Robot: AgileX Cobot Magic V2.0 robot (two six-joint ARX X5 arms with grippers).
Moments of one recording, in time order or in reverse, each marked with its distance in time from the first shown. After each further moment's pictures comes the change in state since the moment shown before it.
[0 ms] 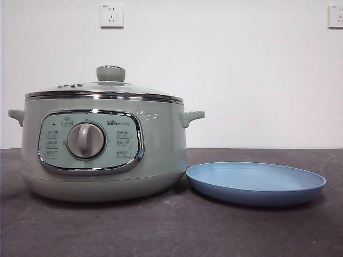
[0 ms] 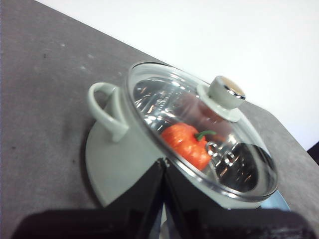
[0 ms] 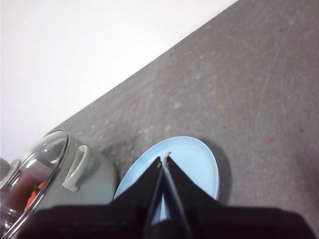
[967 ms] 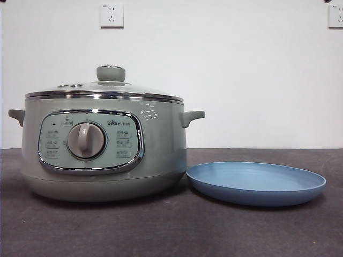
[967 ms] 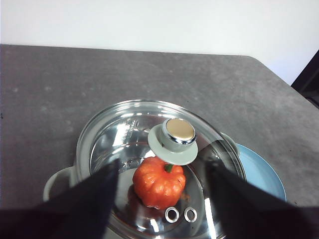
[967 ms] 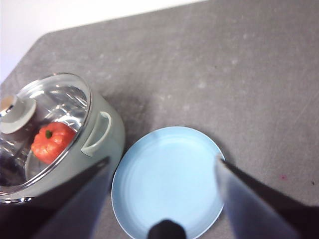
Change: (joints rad) left arm -0.008 0.557 0.590 -0.198 0.156 0.364; right arm 0.000 0.621 0.605 -0.303 -0.182 -0.431
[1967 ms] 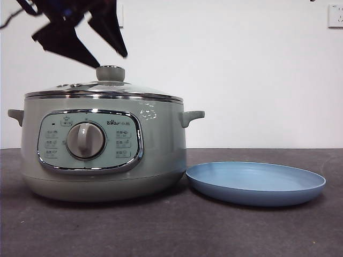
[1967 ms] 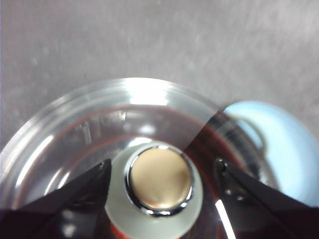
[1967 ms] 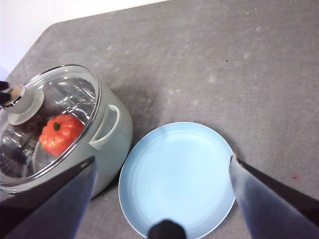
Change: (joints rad) left arm -0.336 0.634 0.320 0.020 -0.272 0.071; right arm 0.045 0.009 0.000 0.001 0.000 0.000
